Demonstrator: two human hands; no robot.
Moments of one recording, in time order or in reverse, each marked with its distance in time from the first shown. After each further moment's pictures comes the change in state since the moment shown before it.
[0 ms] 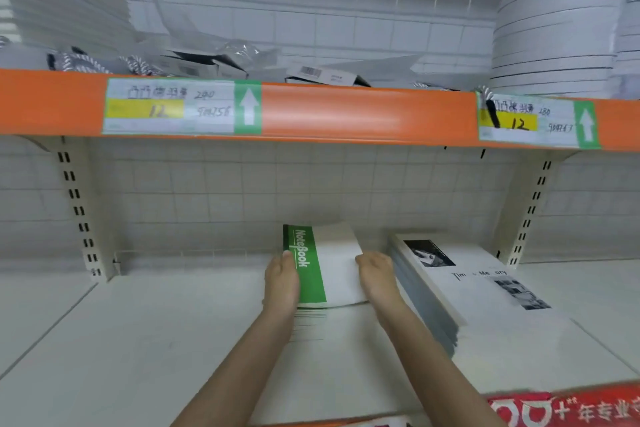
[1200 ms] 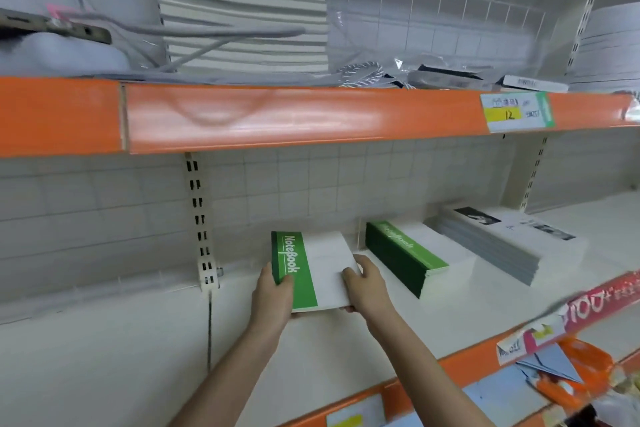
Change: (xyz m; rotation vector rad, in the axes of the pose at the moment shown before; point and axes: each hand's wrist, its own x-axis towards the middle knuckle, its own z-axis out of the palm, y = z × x) left_hand 0.055 -0.014 -0.286 0.043 -0.290 0.049; right_hand -0.148 -0.074 0.256 0.031 0.151 0.099
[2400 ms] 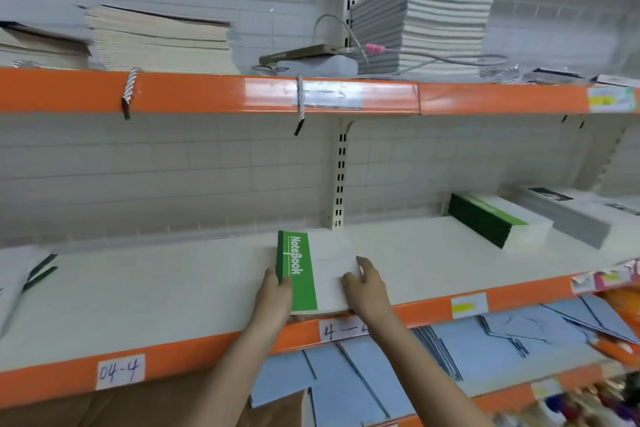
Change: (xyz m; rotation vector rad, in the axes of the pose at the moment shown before) left_hand -0.143 -0.031 -0.270 0.070 0.066 -0.077; right_hand -0.224 -0.027 0.183 -0.159 -0.119 -0.144
